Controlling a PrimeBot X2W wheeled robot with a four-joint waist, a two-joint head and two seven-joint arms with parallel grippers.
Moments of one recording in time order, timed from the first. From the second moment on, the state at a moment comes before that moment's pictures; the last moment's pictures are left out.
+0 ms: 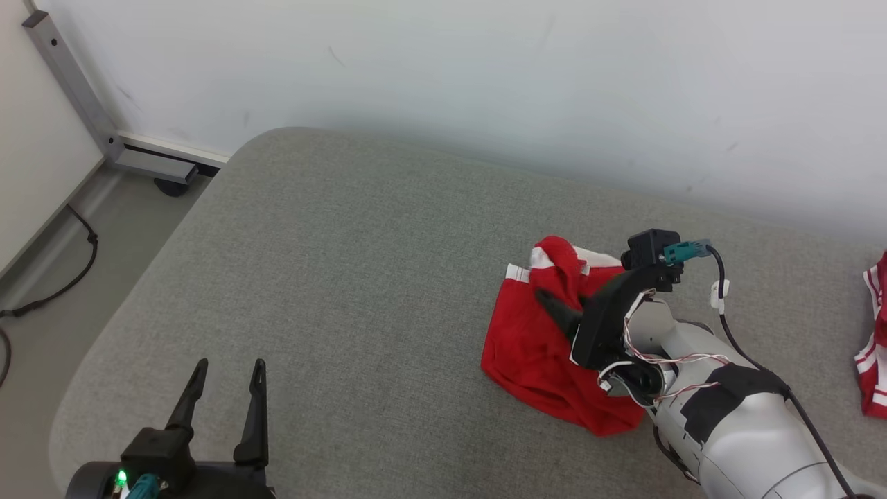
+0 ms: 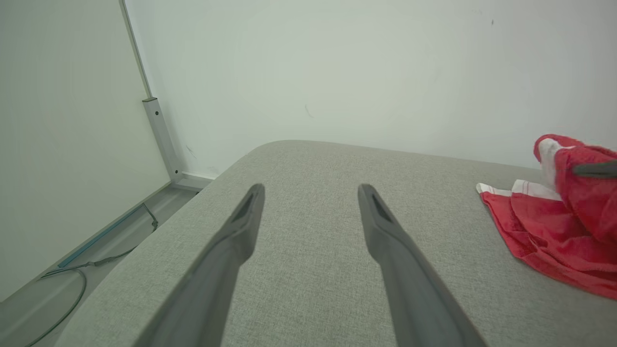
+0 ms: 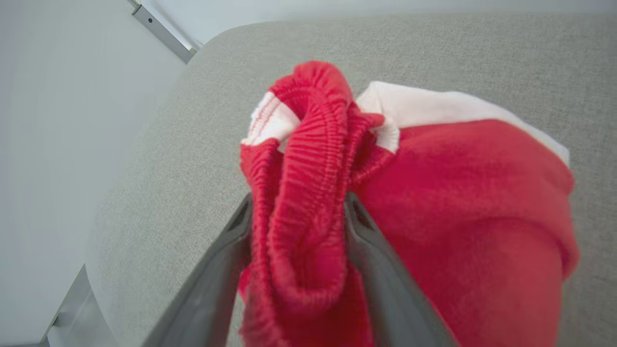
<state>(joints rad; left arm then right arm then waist) -0.11 0.20 -0.31 0.25 -0.22 0.11 -0.26 -0.79 -0.05 0.67 1.08 1.07 0.13 0.16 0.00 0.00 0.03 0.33</state>
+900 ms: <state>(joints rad) -0.09 0.21 -0.23 0.16 -0.16 0.12 -0.26 -0.72 -0.24 0.75 0.96 1.03 0.13 -0.01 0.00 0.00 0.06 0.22</state>
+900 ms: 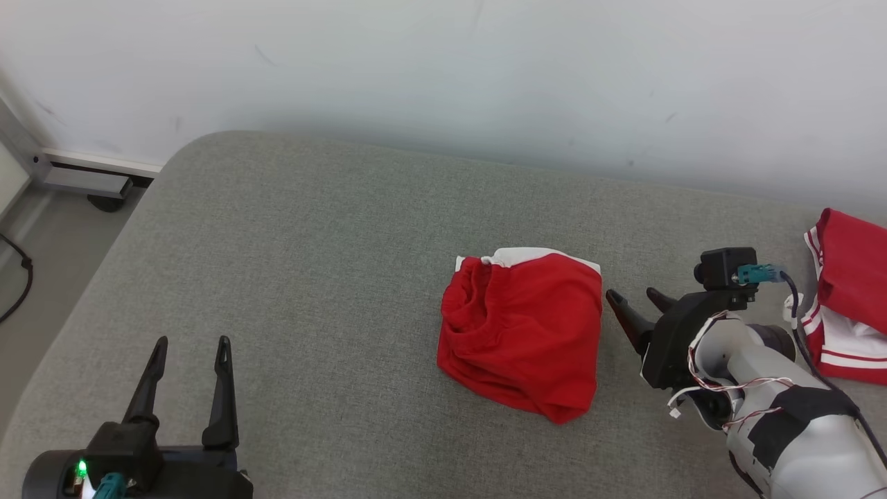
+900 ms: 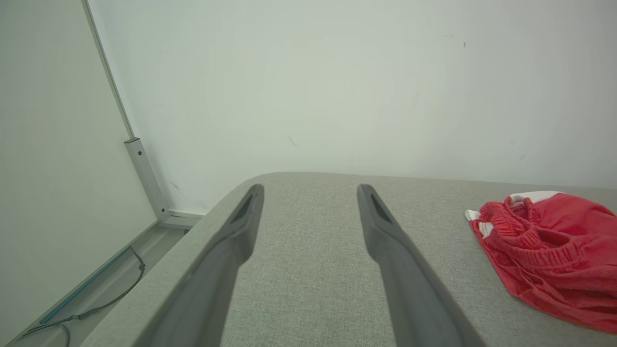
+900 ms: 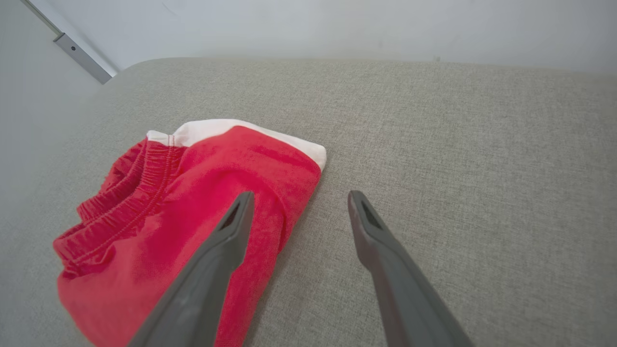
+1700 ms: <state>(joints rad) -0.09 0.17 -0.22 0.16 -0.13 0.09 -0.26 -0.76 -0.12 0.69 1.24 1.12 0.13 0.15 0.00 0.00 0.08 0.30</state>
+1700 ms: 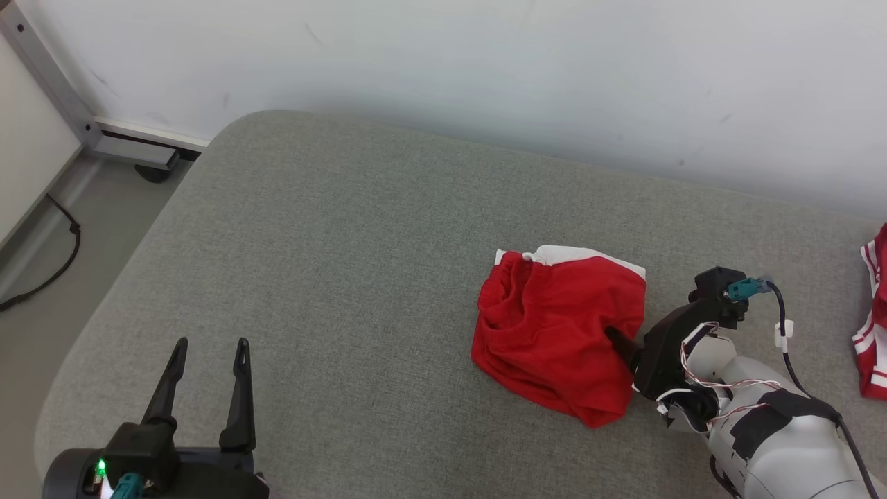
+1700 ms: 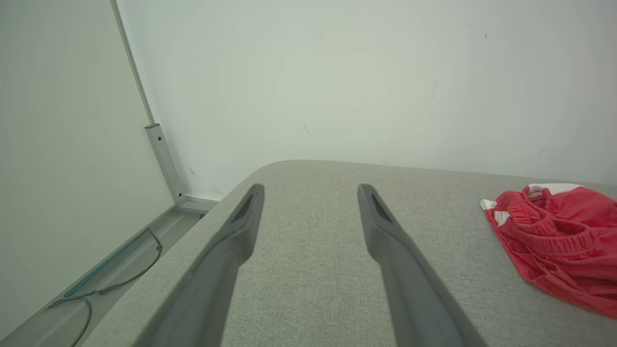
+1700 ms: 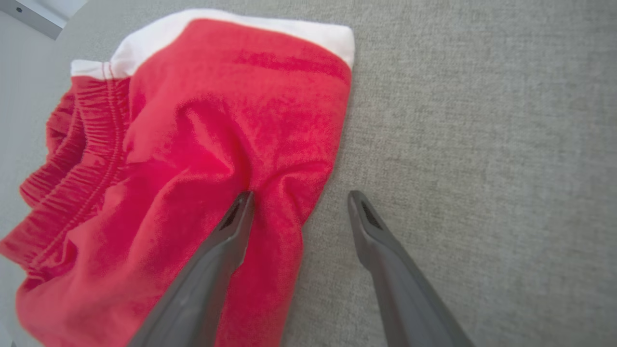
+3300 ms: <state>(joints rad) -0.12 0.17 -0.16 0.14 -0.09 0.05 -0.26 -1.01 -0.42 0.87 1.08 1.03 0.13 0.22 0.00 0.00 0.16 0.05</state>
